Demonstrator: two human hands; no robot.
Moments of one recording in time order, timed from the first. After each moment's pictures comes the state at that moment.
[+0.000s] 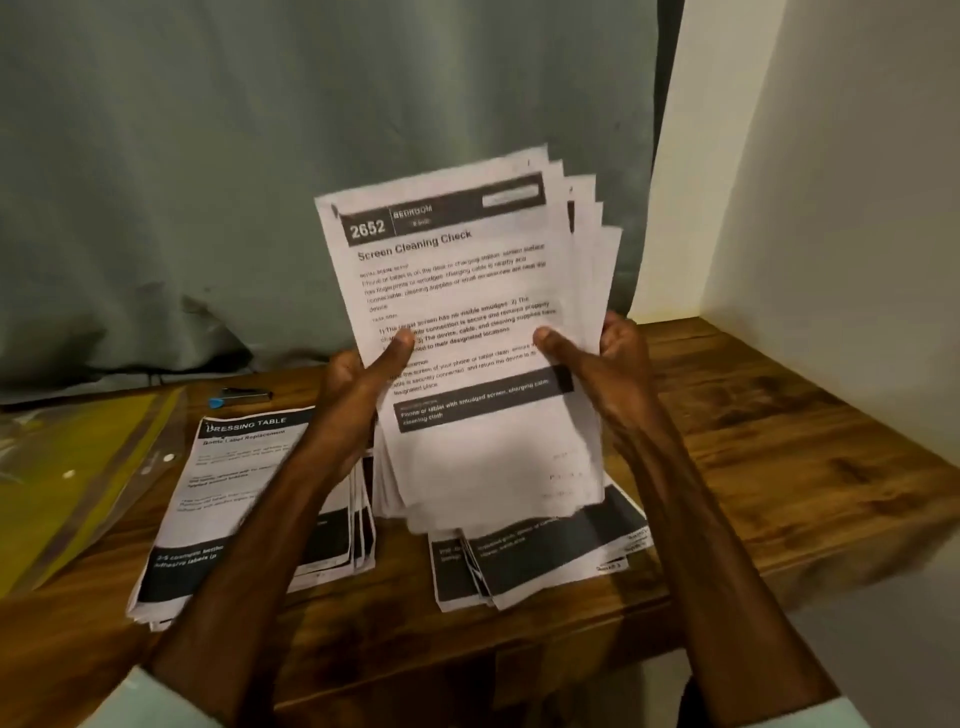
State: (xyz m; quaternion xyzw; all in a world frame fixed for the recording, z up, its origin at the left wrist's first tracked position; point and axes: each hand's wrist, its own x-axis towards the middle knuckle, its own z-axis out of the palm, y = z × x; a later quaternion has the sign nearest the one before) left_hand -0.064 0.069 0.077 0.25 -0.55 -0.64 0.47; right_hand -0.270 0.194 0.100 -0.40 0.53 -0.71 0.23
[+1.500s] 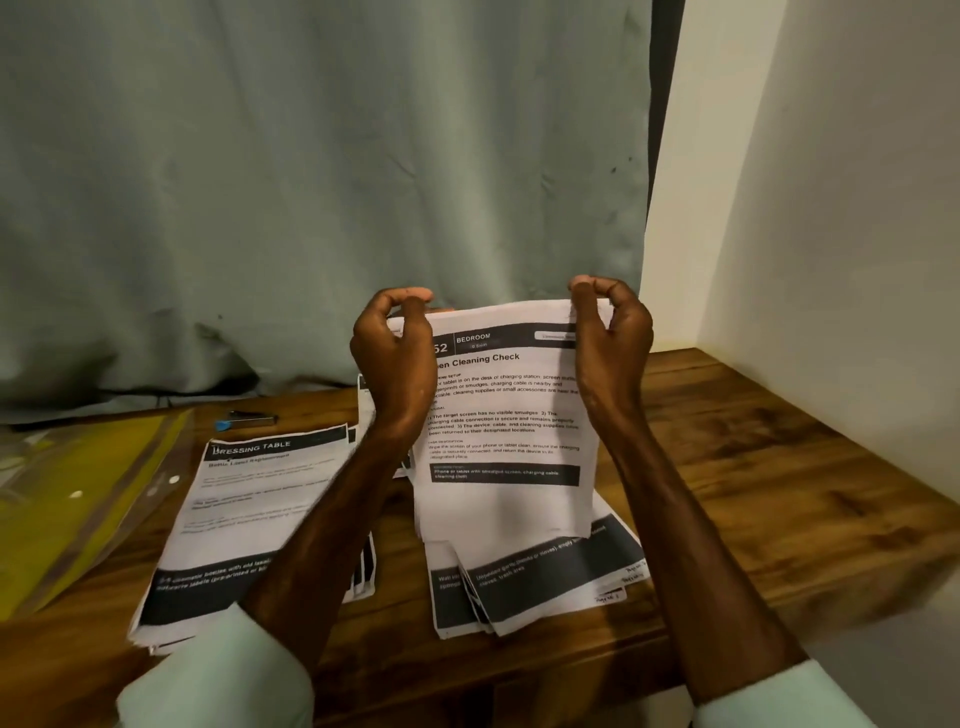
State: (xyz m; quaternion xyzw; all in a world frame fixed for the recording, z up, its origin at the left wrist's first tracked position) left_hand -0.129 0.066 0.125 0.31 -0.54 -0.36 0.69; right_hand -0.275 0.157 0.136 -0.35 0.55 -0.76 -0.03
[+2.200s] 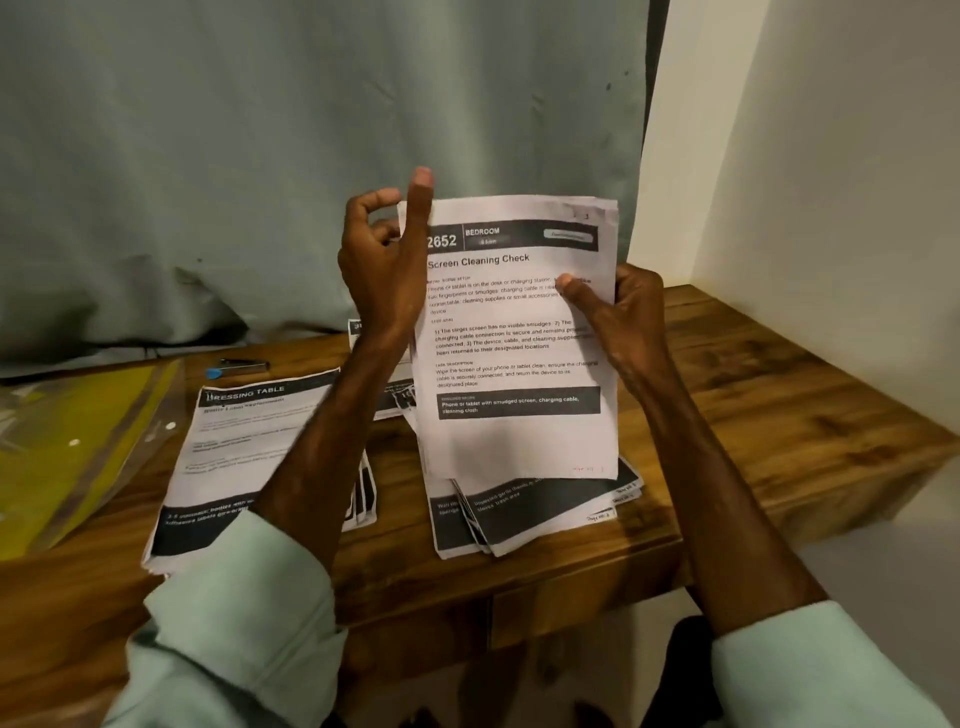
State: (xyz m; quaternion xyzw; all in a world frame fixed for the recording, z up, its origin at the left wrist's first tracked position) left_hand -0.132 0.059 0.138 0.31 -0.58 -0.36 0.66; right_hand -0.305 0.193 0.095 -0.45 0.59 -0.66 0.06
